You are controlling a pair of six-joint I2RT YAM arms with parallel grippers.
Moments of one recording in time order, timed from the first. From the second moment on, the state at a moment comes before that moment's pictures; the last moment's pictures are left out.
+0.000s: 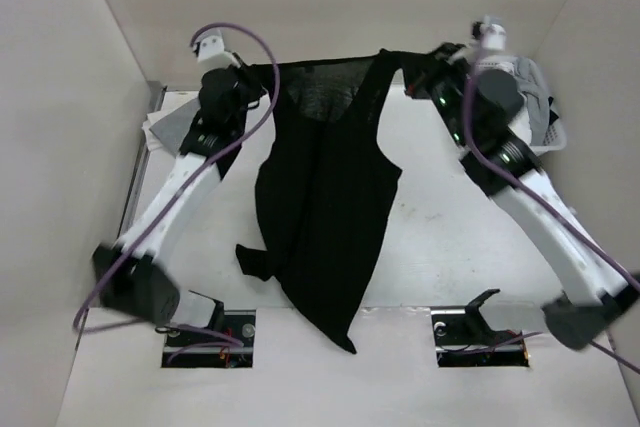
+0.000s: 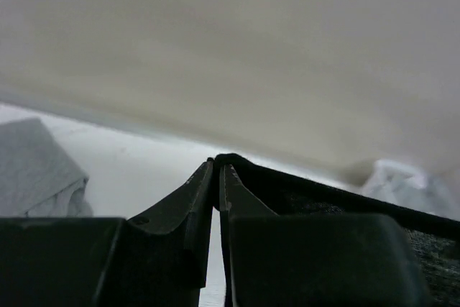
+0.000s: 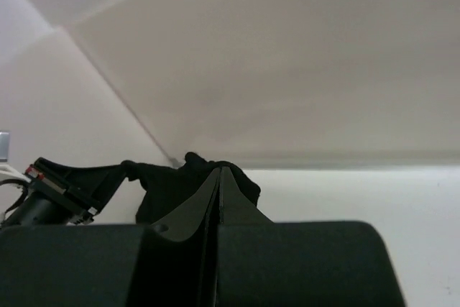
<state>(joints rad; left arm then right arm) -0.36 1.29 1.28 0.08 -0.35 -0.42 0.63 1.19 1.49 -0.06 0.30 0.36</state>
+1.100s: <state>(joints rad) -0.56 0.91 0.48 -0.29 -0.40 -0.70 0.68 1.12 0.40 0.01 0.13 0.81</state>
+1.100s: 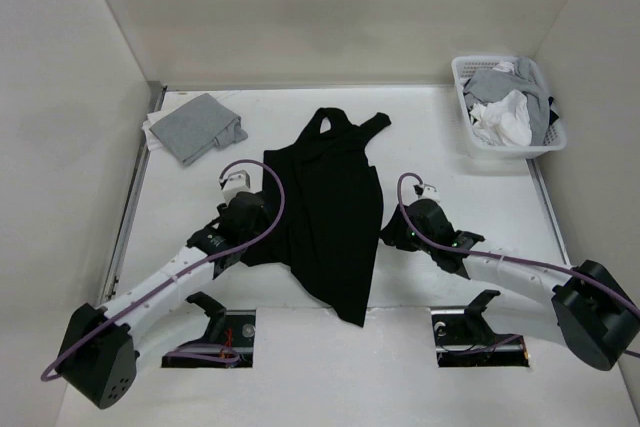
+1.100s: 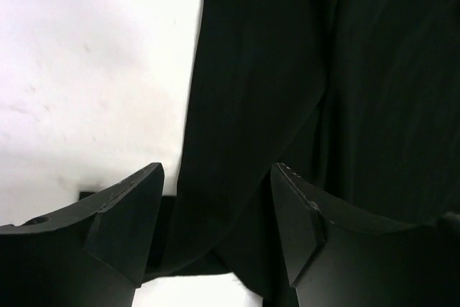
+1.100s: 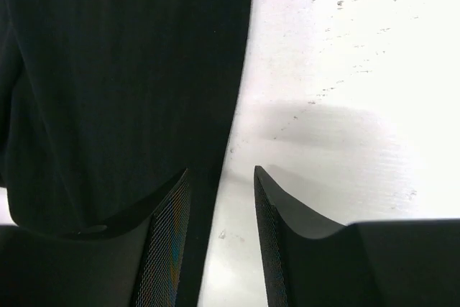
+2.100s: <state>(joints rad) -0.56 0.64 0.59 -0.42 -0.18 -0.86 0.55 0.83 0.42 0.03 0.02 0.82</state>
